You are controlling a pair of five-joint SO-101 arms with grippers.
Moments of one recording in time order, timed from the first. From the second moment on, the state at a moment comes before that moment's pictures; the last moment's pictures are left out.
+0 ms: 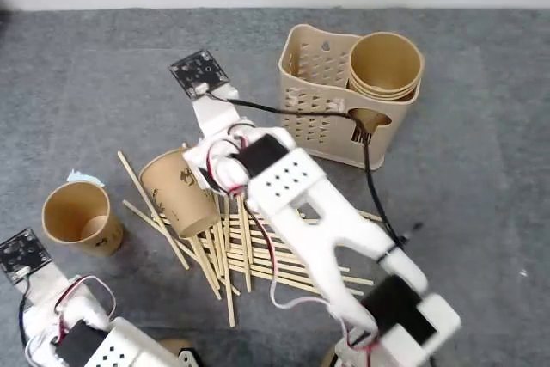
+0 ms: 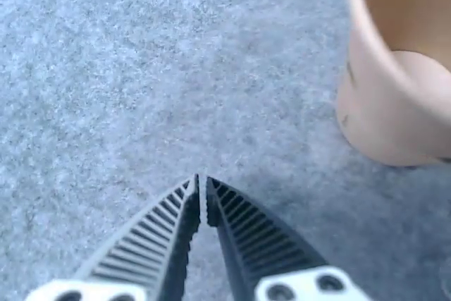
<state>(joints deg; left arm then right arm) -60.5 -103.3 96.8 73.1 -8.0 -43.1 1.3 3.5 56.1 -6.5</state>
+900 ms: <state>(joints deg) -60.5 -103.3 96.8 73.1 -8.0 -45.5 34.5 -34.5 69.7 -6.7</state>
